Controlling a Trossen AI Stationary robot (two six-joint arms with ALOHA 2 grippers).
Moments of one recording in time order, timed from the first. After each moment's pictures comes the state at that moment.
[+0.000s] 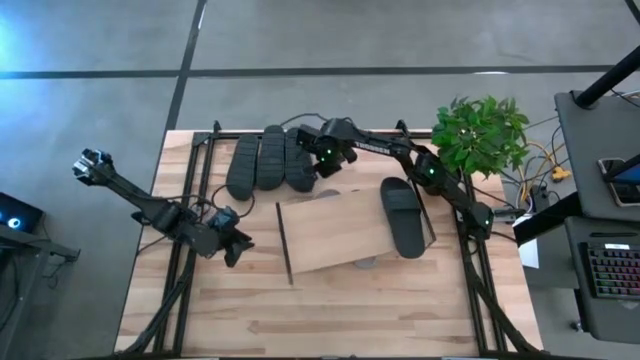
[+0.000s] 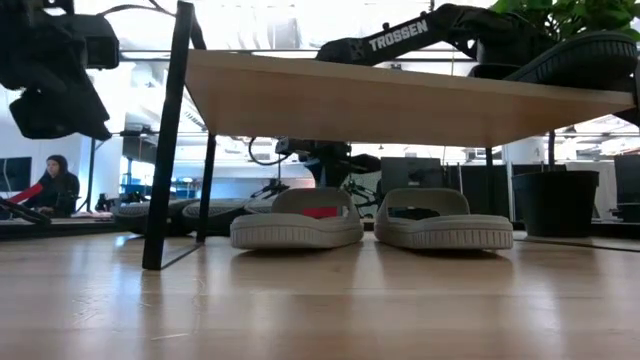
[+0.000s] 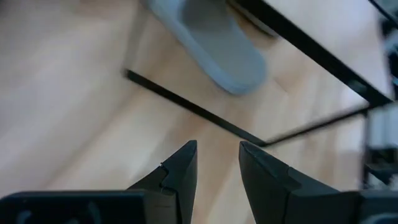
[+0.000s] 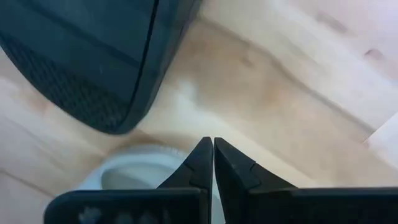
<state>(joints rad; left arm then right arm) -0.54 0.73 0.48 -0.54 -0.42 -1.10 -0.39 2.46 2.32 -1.32 -0.10 0.60</state>
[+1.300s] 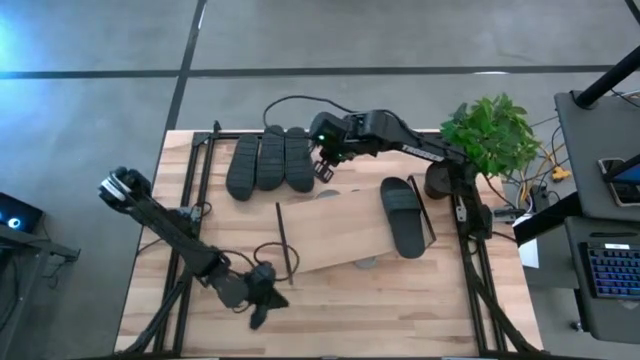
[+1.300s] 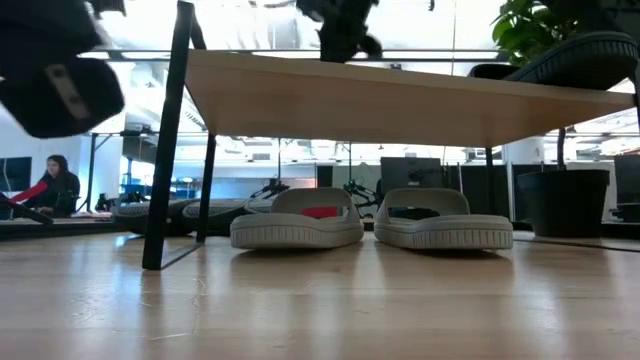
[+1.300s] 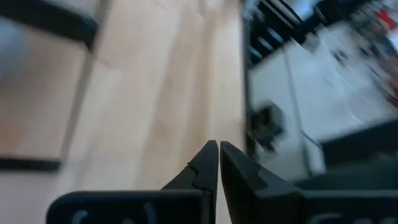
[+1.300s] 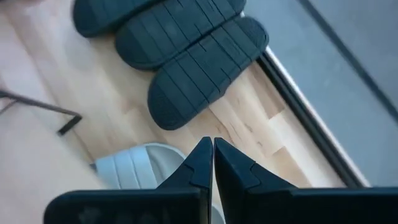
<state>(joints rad) -0.71 1.45 0.68 0.27 -0.32 -0.96 -0.20 2.07 2.35 -1.31 0.26 0.26</state>
